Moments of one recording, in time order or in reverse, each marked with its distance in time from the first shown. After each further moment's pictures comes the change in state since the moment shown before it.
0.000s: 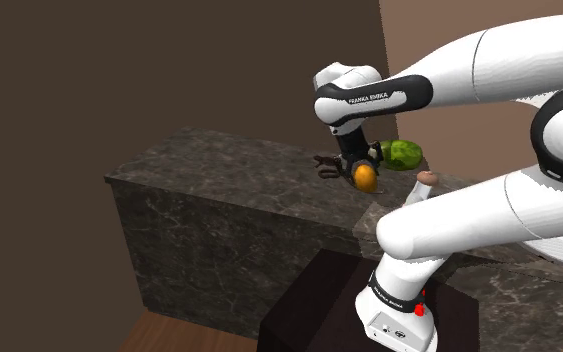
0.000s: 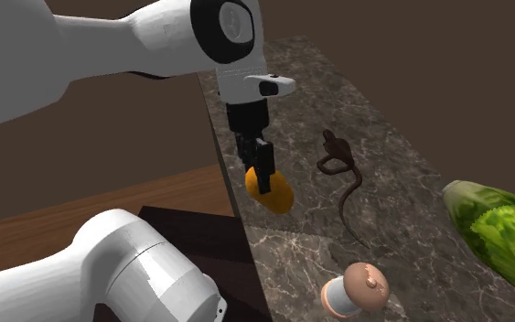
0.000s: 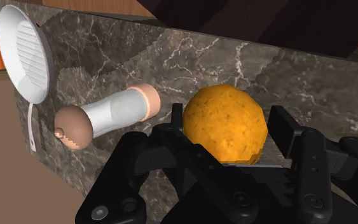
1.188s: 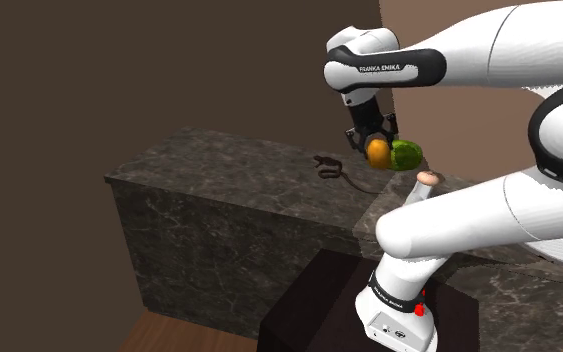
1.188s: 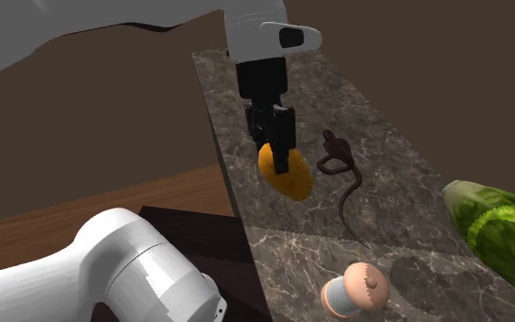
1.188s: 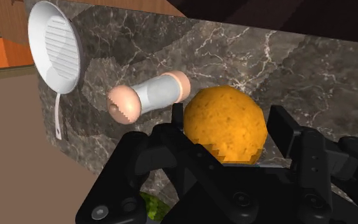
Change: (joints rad) arm -0.030 -0.009 -0.047 0.190 -0.063 -0.171 -0.115
